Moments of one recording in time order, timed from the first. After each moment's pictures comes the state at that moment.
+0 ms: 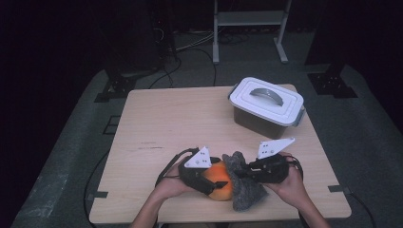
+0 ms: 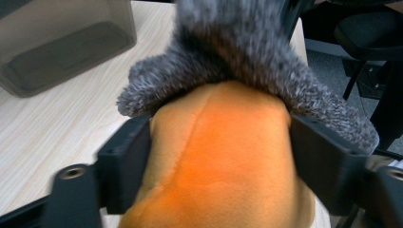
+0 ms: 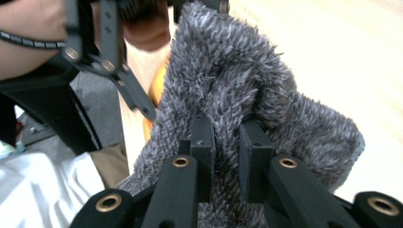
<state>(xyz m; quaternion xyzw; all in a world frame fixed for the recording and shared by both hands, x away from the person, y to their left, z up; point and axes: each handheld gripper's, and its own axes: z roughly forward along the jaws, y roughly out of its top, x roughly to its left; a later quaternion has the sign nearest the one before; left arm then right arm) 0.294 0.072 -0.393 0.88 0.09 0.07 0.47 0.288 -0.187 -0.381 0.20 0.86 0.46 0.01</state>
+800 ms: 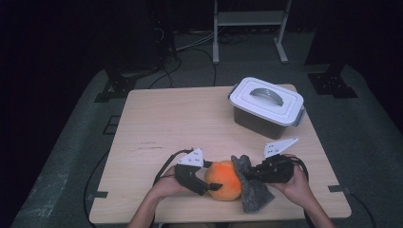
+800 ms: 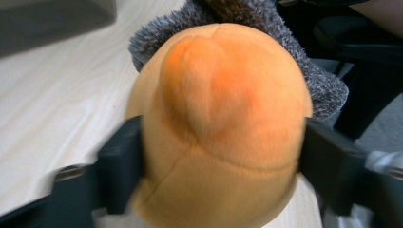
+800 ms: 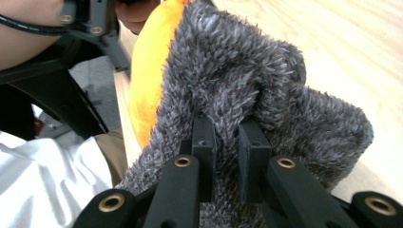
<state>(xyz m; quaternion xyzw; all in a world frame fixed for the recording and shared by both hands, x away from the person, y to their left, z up) 0.307 0.090 -0.422 0.87 0.09 0.00 0.49 0.301 -0.211 -0.405 0.23 0.86 0.45 -0.04</state>
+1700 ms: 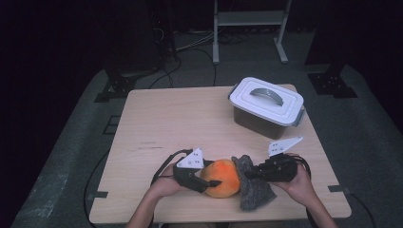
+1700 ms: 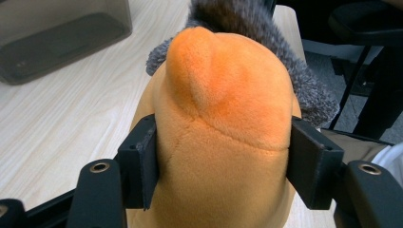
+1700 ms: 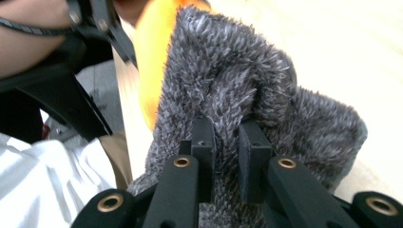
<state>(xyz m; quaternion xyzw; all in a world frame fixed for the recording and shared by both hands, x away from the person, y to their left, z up) 0.301 0.089 -0.410 0.87 0.07 0.05 0.48 0.301 -0.219 -0.400 0.23 0.85 0.47 -0.03</state>
